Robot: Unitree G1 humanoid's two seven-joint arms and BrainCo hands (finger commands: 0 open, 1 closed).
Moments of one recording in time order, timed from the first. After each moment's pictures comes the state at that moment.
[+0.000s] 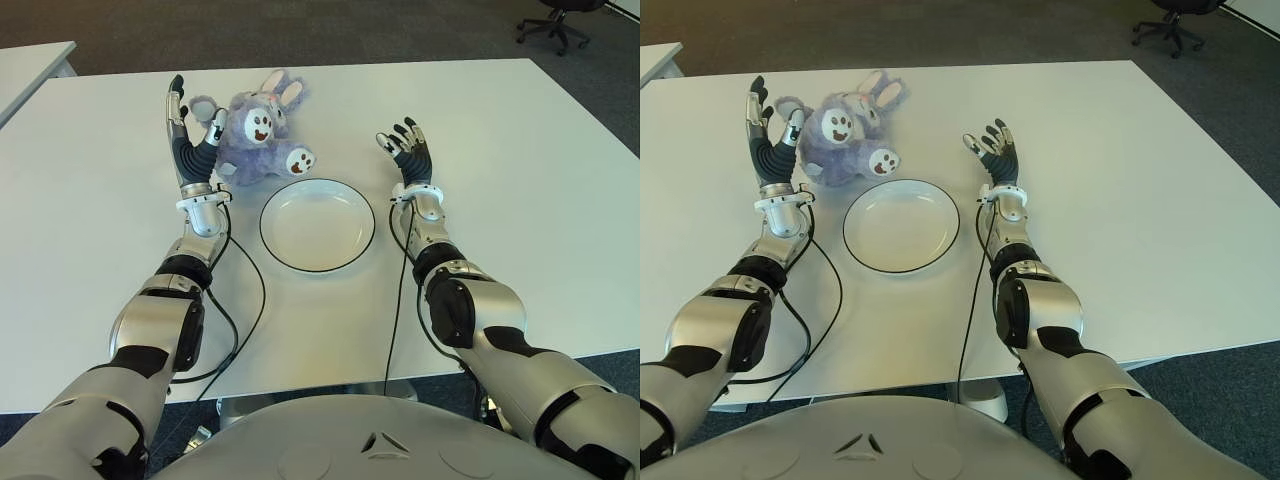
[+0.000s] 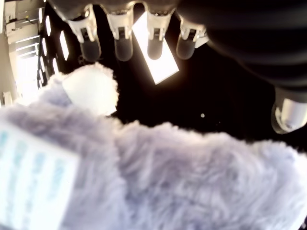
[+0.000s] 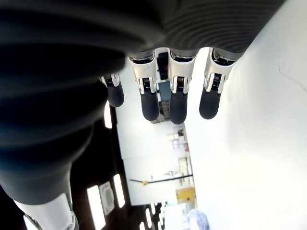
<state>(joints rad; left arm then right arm) -0.59 0.26 -0.01 1.16 0.31 -0.90 0.71 -0.79 -0.03 -0.30 1.26 0.01 -0.47 -0.04</state>
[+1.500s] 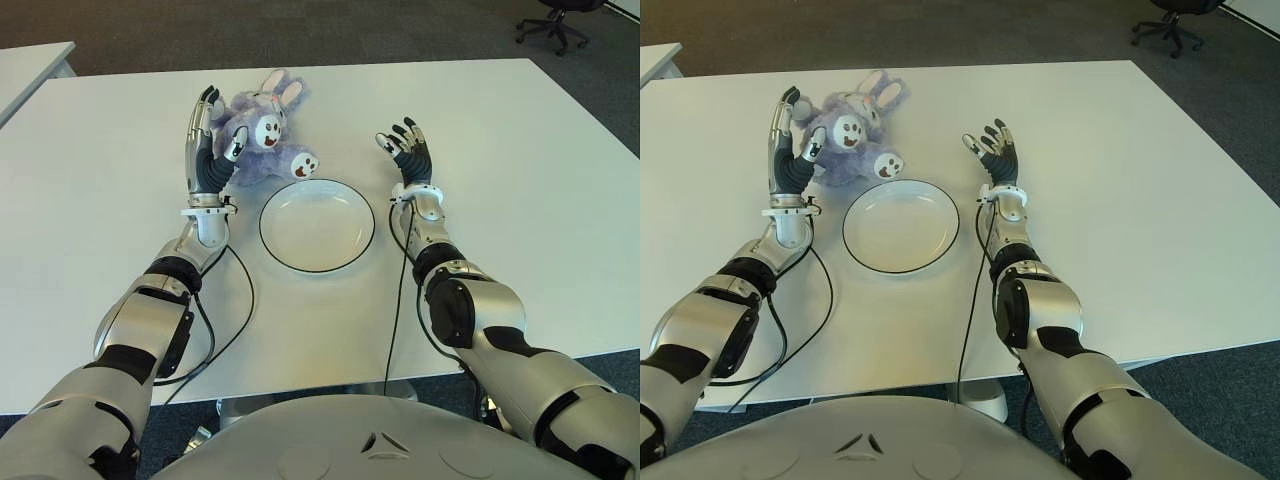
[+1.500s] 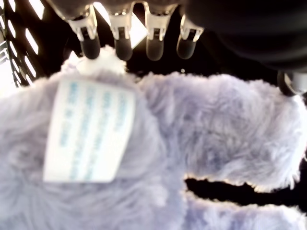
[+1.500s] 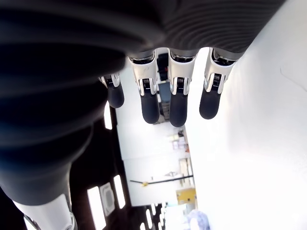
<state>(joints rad) -0.59 0.33 -0.21 1.19 0.47 -0.89 0.85 -0.79 -0.03 -0.30 1.26 0.01 -0.47 -0.04</state>
